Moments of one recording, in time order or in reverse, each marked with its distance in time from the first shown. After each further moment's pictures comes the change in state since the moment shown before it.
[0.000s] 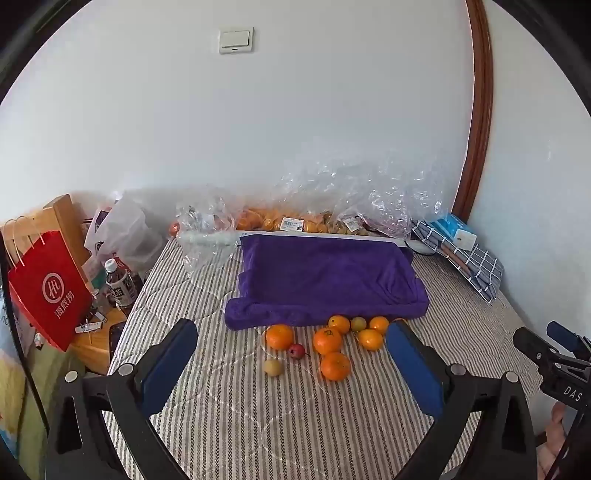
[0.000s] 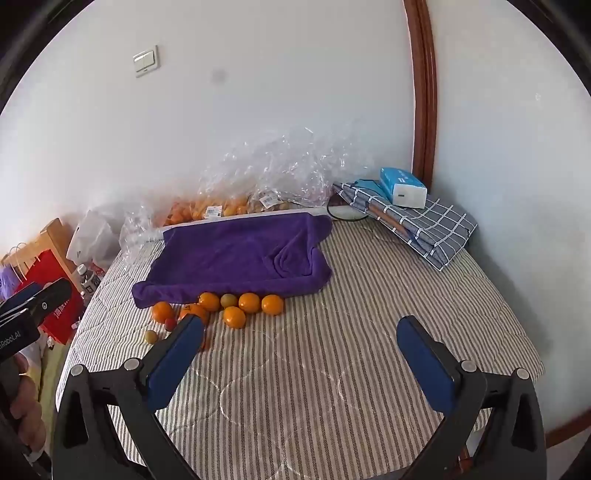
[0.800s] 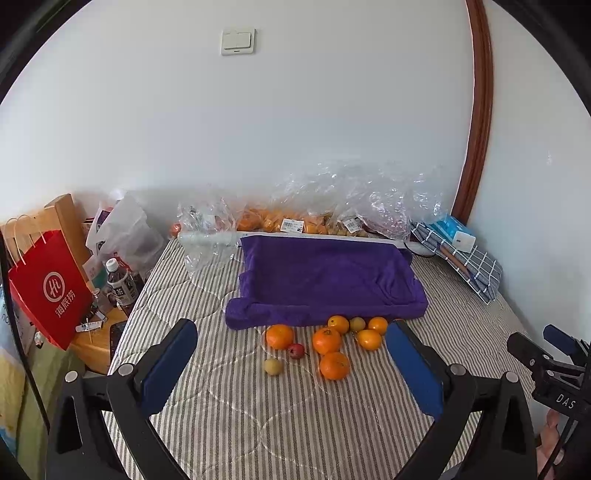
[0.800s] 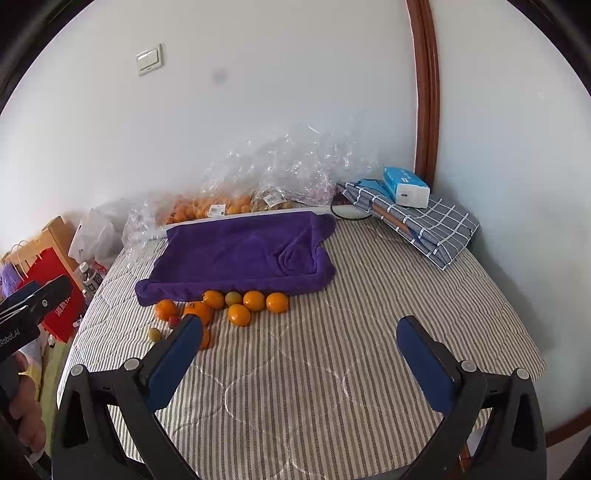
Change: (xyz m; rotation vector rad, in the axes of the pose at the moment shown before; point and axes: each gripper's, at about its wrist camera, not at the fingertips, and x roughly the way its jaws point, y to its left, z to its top) left arm -0.002 0.002 -0.003 -0.003 -0.004 -0.006; right arm 0.000 0.007 -0.005 -0.013 -0.002 -0.006
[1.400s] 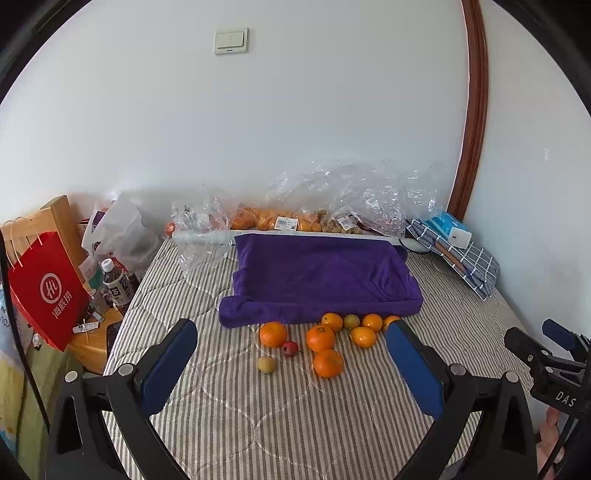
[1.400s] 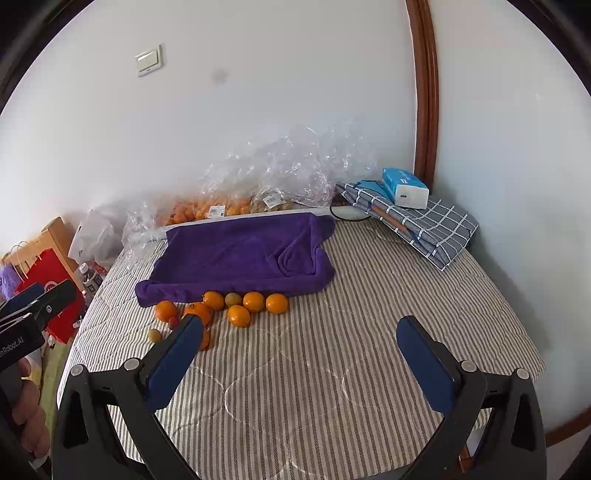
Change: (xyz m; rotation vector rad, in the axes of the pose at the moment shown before) left arm -0.002 -0.005 0.003 0.012 0.007 -0.012; right arm -0.003 -0.001 0.000 -0.004 -0.008 -0.004
